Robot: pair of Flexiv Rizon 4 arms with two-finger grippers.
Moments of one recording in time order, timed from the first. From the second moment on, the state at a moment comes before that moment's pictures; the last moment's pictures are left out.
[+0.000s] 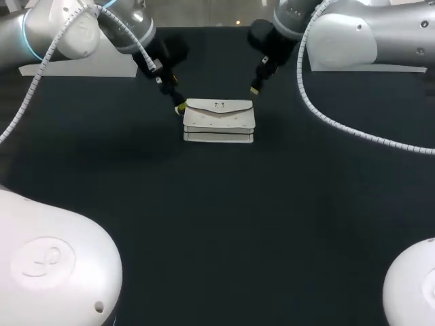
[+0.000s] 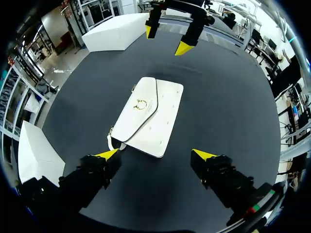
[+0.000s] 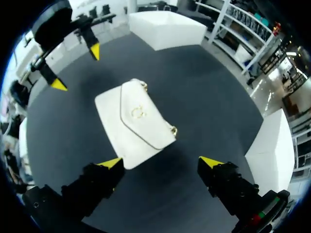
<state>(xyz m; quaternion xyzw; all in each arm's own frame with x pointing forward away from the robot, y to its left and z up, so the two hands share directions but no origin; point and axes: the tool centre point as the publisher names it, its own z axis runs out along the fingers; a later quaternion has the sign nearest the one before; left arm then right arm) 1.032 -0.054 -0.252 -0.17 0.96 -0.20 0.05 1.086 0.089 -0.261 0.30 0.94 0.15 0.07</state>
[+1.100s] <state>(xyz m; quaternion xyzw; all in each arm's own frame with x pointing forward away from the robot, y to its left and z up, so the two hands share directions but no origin) 1.035 -0.045 -0.272 -0.59 0.73 -0.28 -0.18 1.075 0.080 -0.276 0.63 0.67 0.34 -0.18</state>
